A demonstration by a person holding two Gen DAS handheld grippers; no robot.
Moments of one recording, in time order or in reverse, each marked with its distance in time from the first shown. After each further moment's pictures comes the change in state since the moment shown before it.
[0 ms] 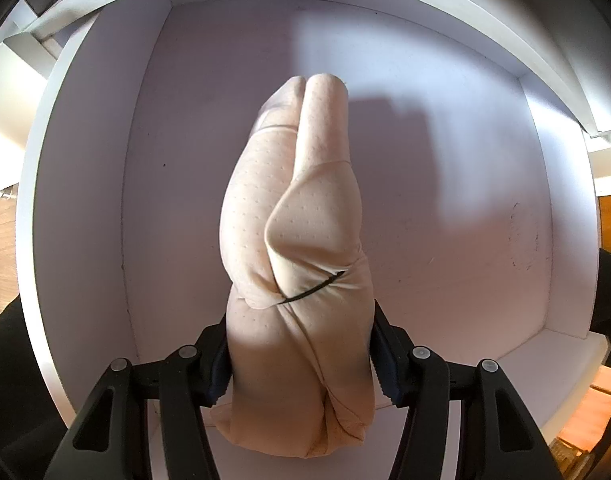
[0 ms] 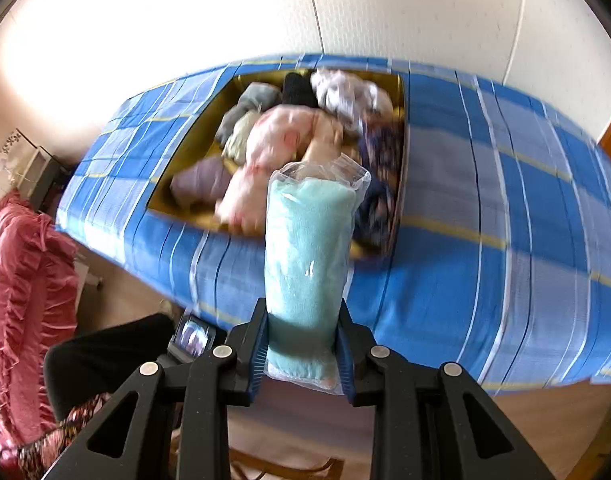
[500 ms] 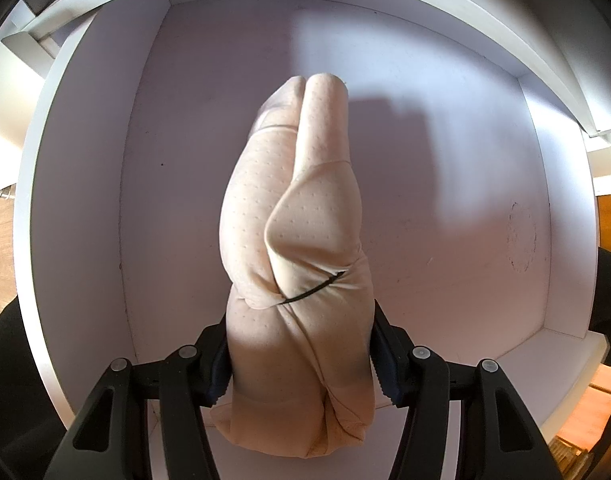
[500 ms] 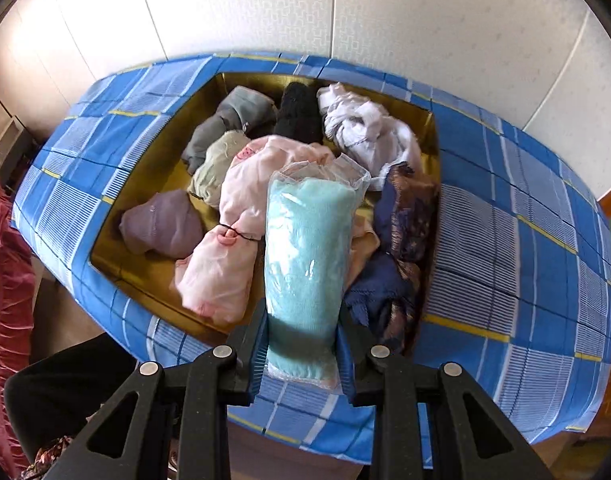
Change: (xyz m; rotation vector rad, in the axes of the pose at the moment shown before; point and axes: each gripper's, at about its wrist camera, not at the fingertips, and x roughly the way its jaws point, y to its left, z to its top) left arm 0.007 -0.004 -0.004 -0.005 0.001 -0.005; right arm 0.065 0.022 0.067 -0.092 0.041 -0.128
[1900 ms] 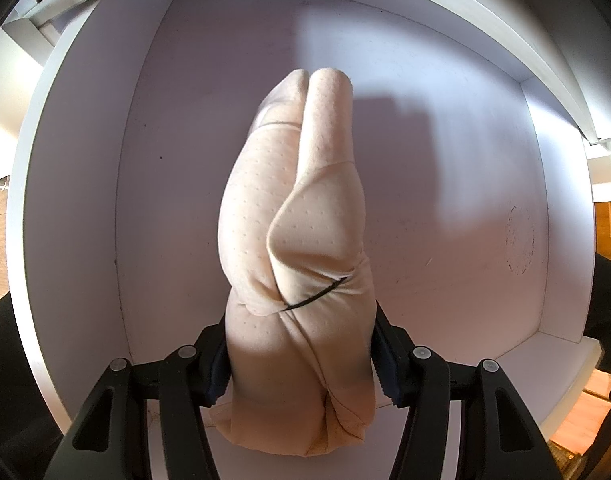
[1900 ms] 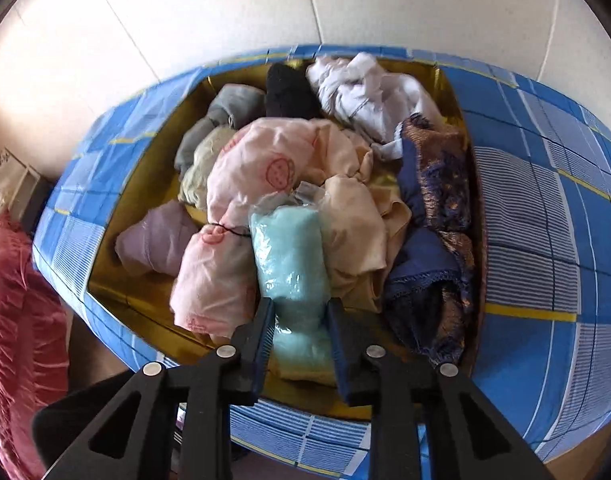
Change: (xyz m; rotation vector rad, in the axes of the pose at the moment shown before) left arm 0.003 0.004 -0.004 -0.023 0.012 -0.017; right arm 0.026 -0.012 -0.020 0.155 -0.073 0.155
